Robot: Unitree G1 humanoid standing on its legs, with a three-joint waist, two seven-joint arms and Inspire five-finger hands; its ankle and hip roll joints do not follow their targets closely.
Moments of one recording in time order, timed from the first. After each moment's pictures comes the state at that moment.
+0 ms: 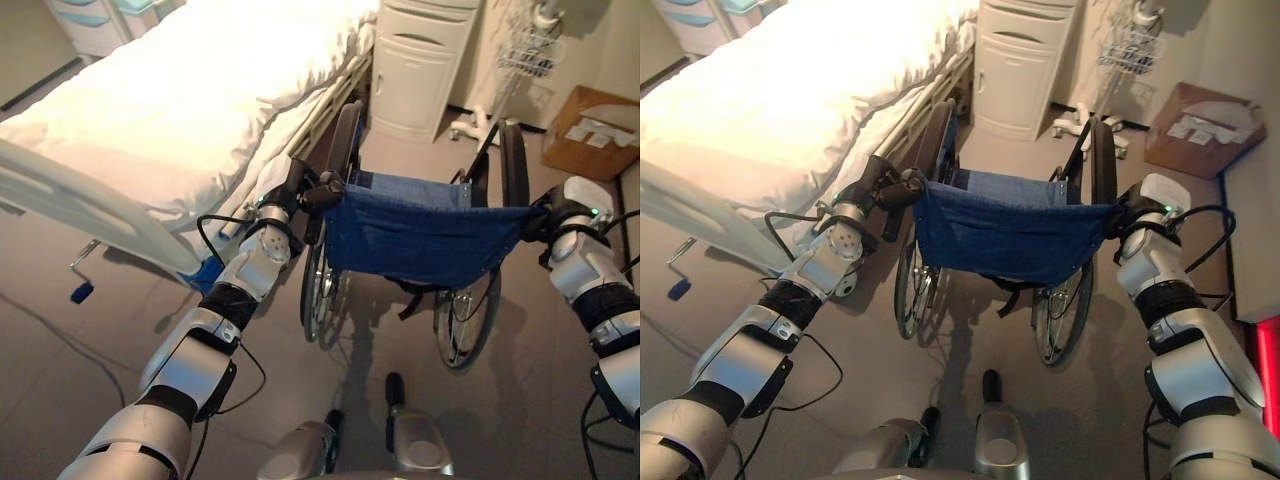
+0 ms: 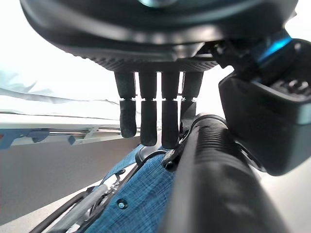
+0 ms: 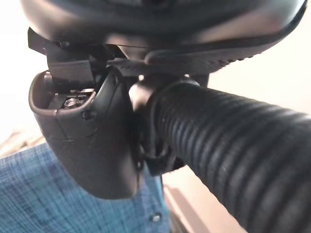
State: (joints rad) left arm -0.86 0.36 -0.45 0.70 0.20 0.17 0.23; right arm -0.86 -0.79 0.56 0.81 -0.22 0.44 -0.13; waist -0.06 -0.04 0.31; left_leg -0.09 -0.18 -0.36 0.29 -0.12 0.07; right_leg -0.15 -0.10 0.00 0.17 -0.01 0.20
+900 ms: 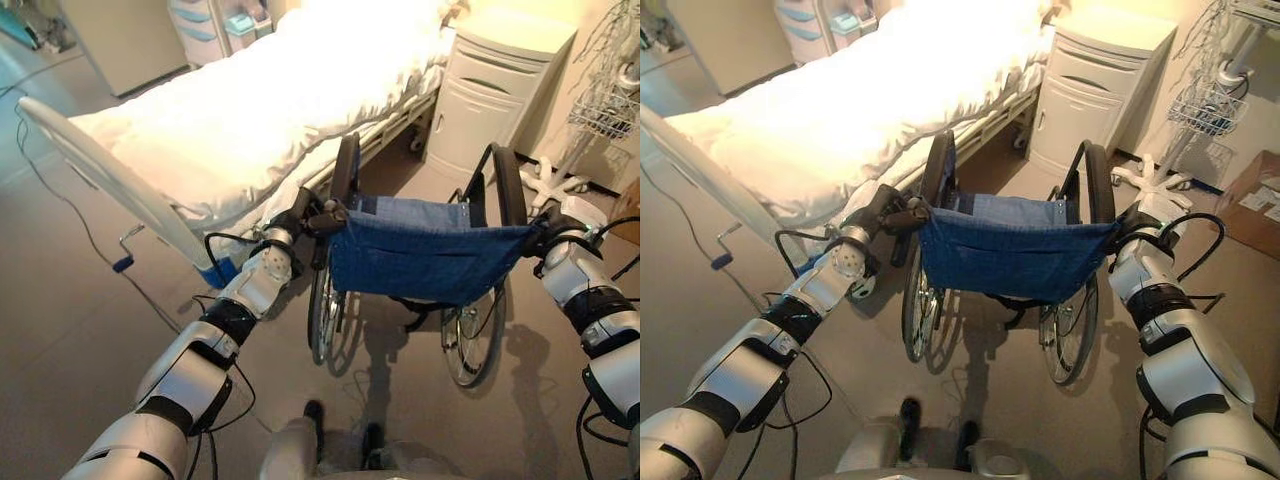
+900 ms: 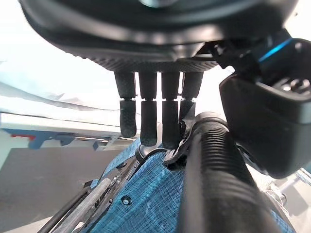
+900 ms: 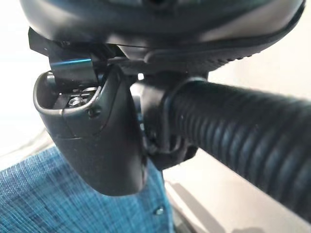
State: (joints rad) left arm -0.79 0.40 -0.53 0.71 0.13 0.16 0.19; right arm -0.86 -0.74 0.60 0.87 -0.15 0.49 -0.15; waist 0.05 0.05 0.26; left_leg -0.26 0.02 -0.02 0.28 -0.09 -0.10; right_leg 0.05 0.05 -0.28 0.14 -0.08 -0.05
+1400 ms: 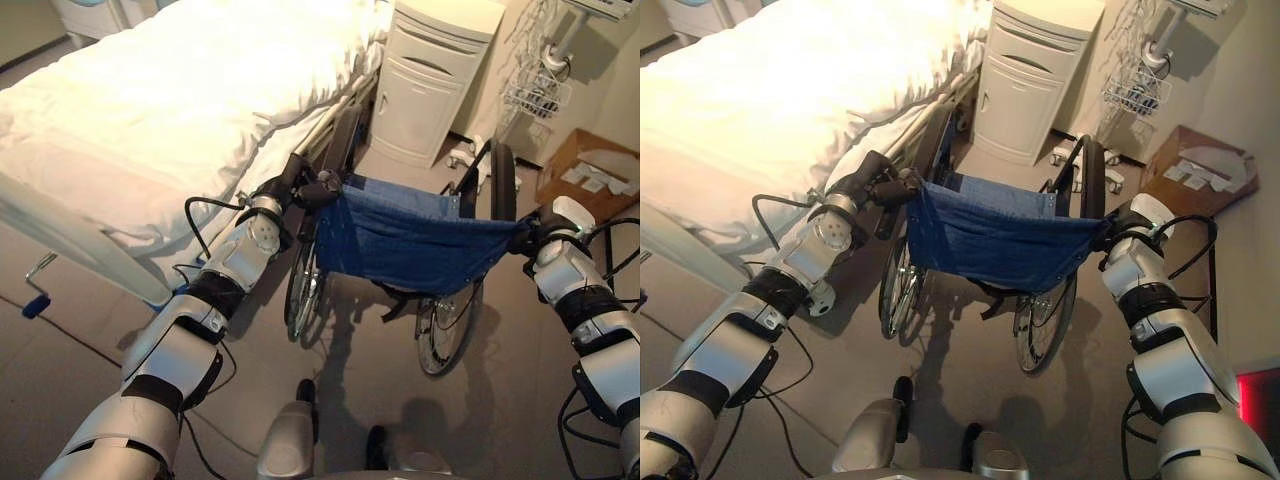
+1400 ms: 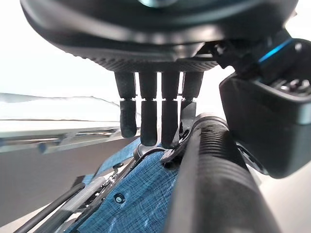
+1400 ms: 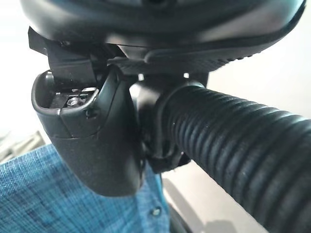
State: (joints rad) left arm -0.94 0.45 -0.54 0.75 0.12 0.15 0.15; right arm -0.86 -0.70 0.52 0.88 -0.15 0.47 -0.16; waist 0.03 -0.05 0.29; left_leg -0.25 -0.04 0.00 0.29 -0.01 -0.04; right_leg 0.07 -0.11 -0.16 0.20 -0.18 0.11
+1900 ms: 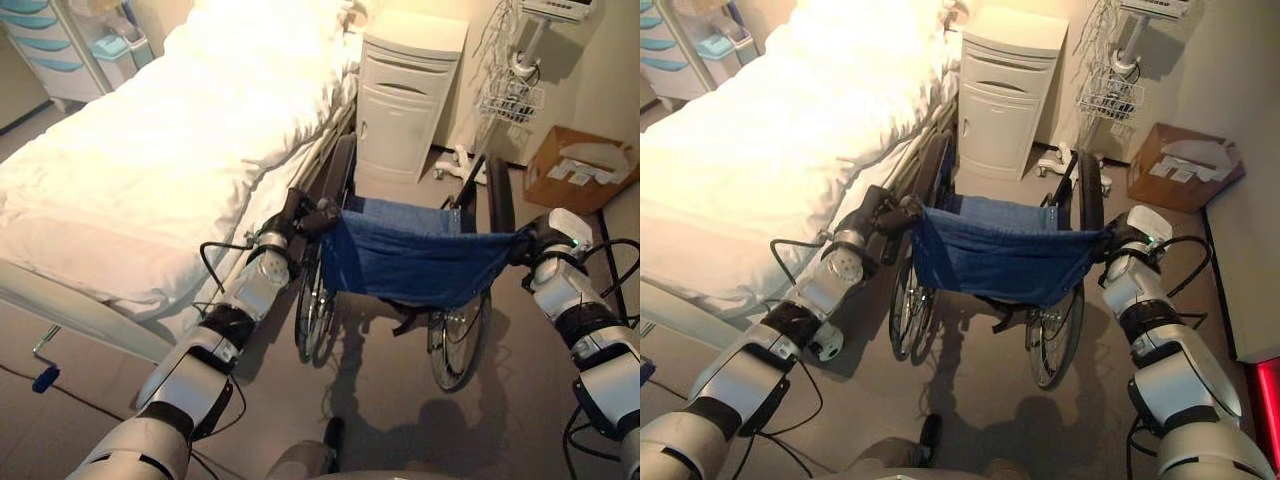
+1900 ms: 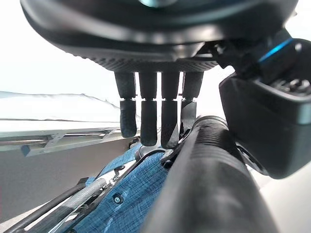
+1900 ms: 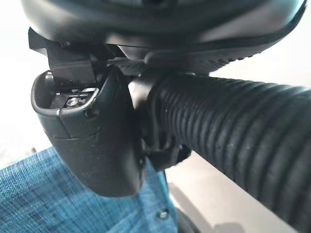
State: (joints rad) left arm -0.74 0.38 -0.46 0.70 0.10 0.15 0.30; right arm -0.79 -0.69 0.53 0.87 -0.15 0.37 -0.22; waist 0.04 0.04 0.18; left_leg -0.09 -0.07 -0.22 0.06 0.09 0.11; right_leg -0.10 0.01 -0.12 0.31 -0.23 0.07
